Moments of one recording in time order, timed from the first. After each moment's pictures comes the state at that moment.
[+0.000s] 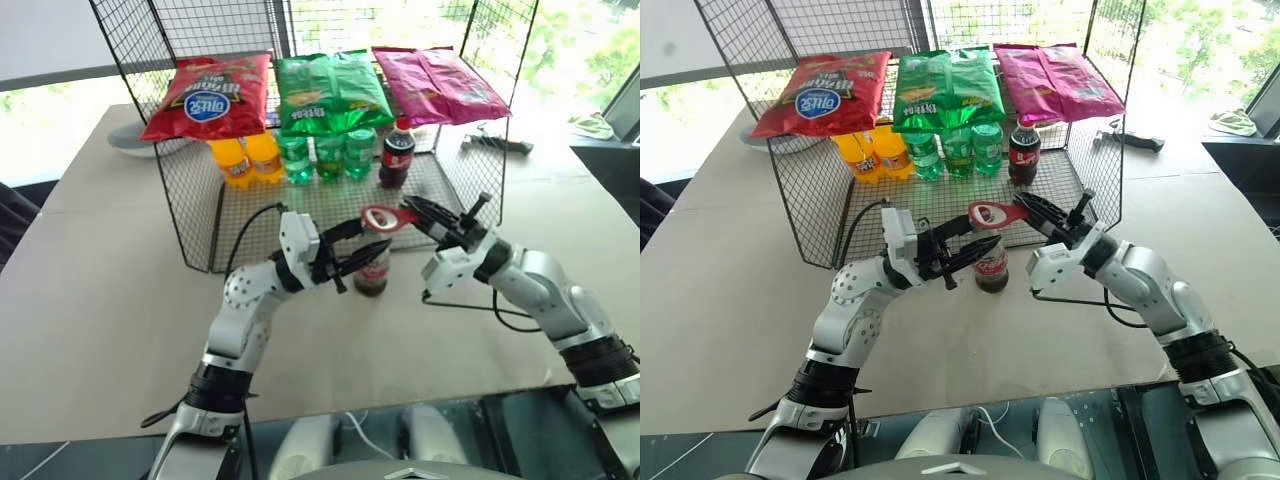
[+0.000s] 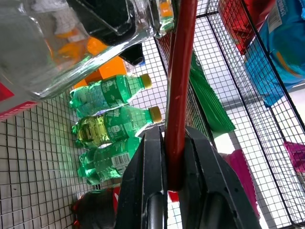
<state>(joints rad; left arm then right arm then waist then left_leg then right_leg) -0.32 0.27 -0.13 -0.07 -0.43 -0.03 -0.95 -0.44 -0.62 0.21 0.04 -0.55 -0.69 0.15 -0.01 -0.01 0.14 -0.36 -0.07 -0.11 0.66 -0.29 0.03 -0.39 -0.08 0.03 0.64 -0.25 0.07</state>
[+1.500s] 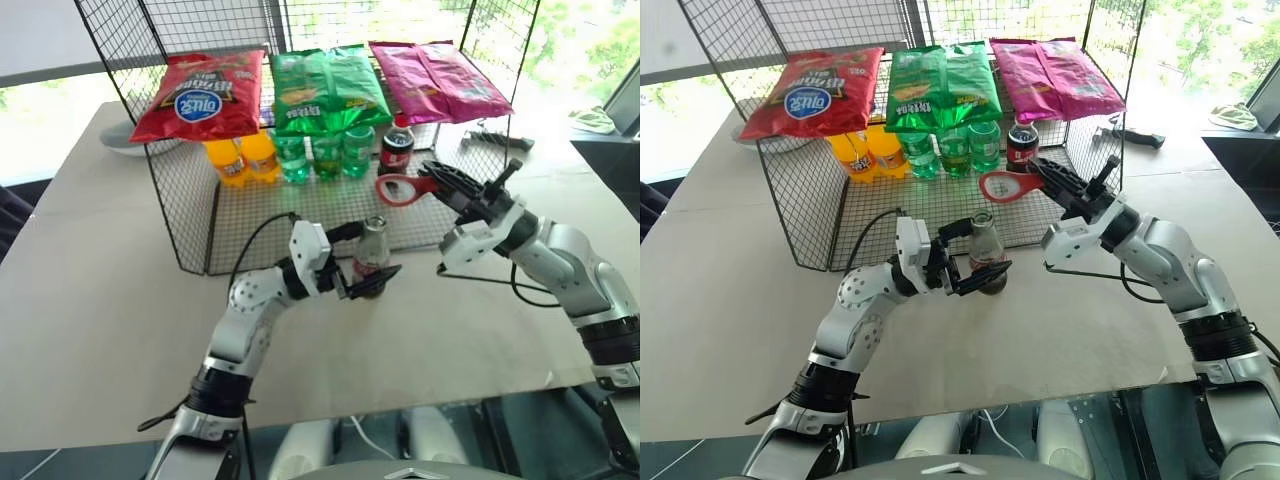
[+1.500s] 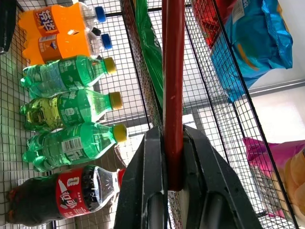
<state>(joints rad) -0.30 0.29 -0.16 -0.06 -0.40 0.00 -0.94 -0.51 -0.66 0.14 0.07 -0.54 -0.71 0.13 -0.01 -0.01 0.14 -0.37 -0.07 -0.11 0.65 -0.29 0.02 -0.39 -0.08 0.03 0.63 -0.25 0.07</state>
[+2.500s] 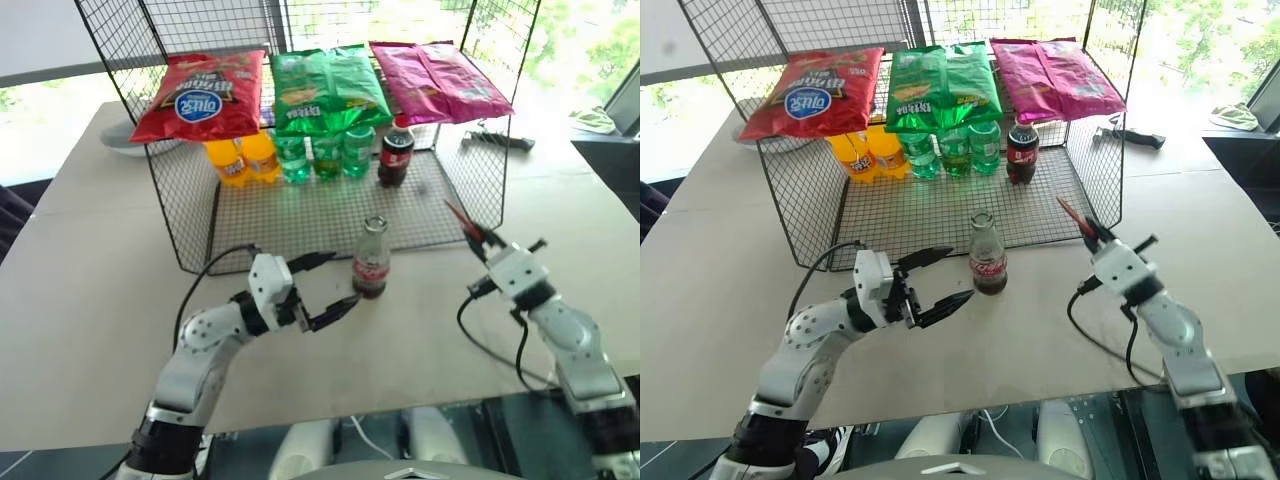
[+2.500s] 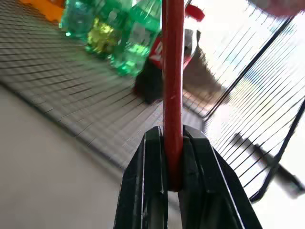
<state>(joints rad) 0.01 0.45 -0.03 -0.27 -0.41 0.04 -0.88 0.08 -0.52 0.04 -0.16 0.17 -0.19 0.42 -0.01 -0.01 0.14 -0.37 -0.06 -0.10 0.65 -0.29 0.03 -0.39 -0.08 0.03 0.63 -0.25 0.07</state>
